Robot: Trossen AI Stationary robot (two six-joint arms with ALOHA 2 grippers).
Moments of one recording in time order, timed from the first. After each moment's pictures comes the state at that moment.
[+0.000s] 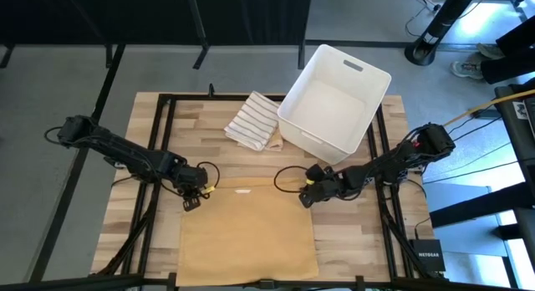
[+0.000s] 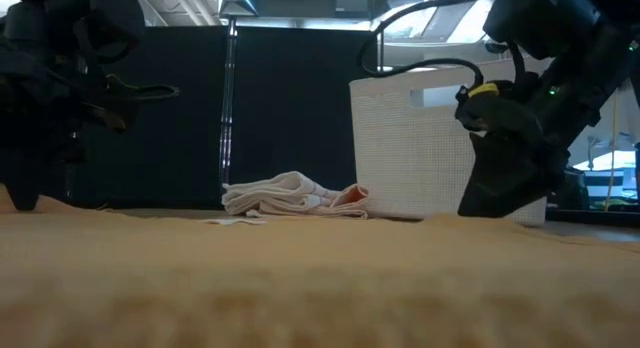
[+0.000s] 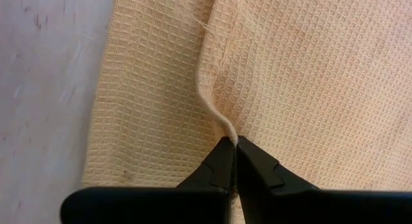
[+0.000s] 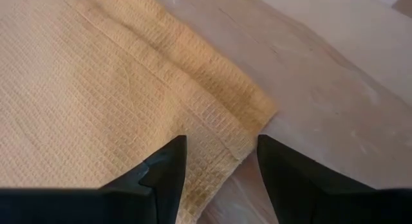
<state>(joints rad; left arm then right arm) -0.24 1.13 0.48 -0.61 0.13 -0.69 0.32 1.54 0.61 -0.11 0.37 1.04</state>
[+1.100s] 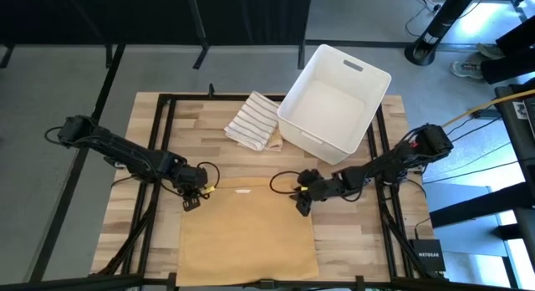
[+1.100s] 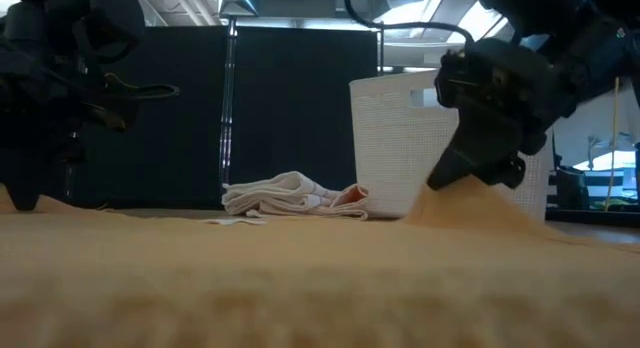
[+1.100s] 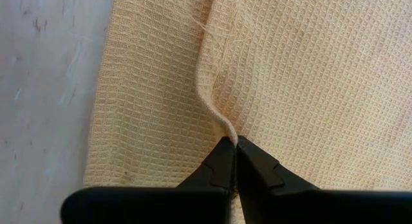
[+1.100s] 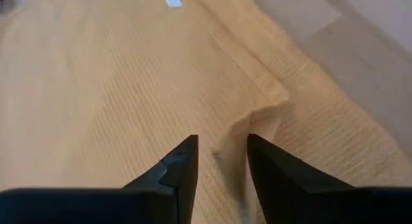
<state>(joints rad) -0.24 1.13 0.48 -0.61 0.13 -0.68 0.32 1.57 0.61 0.18 0.24 0.80</state>
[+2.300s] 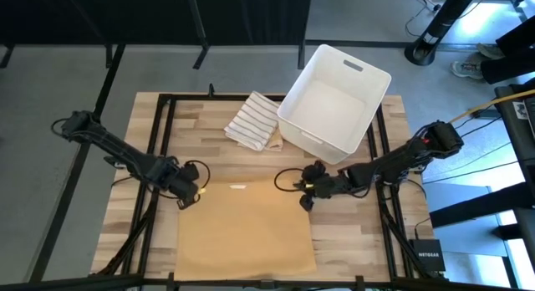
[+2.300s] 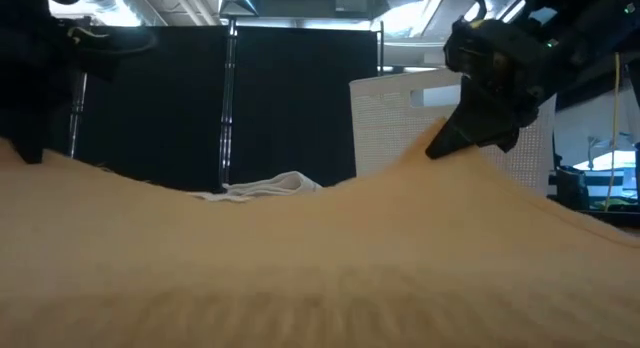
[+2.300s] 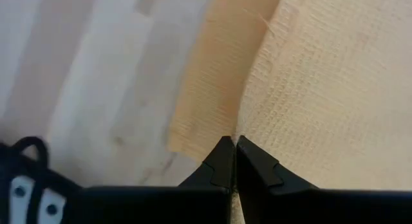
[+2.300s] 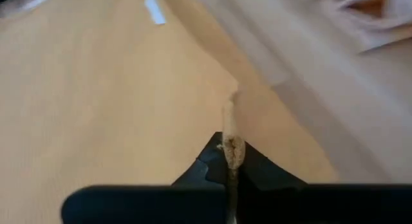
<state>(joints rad) -0.46 1.13 0.69 -1.06 -0.21 -0.95 0.33 1.44 0.61 0.09 0.39 0.66</state>
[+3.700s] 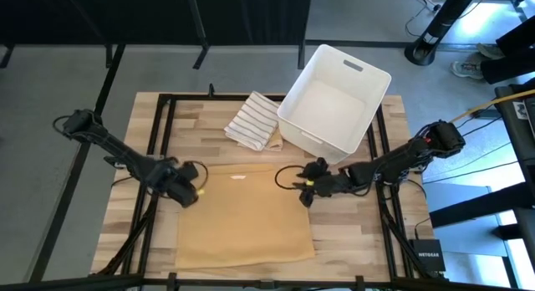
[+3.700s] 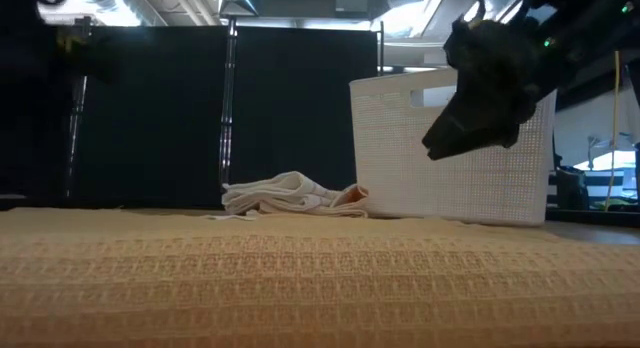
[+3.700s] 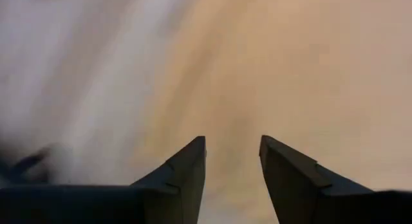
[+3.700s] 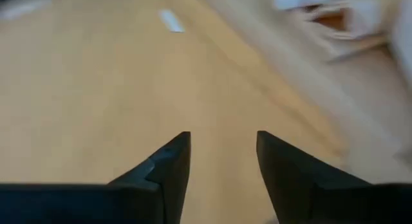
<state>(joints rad) -0.52 1.13 0.63 -1.00 -0.36 -1.05 0.32 1.42 0.61 0.05 0.46 0.67</state>
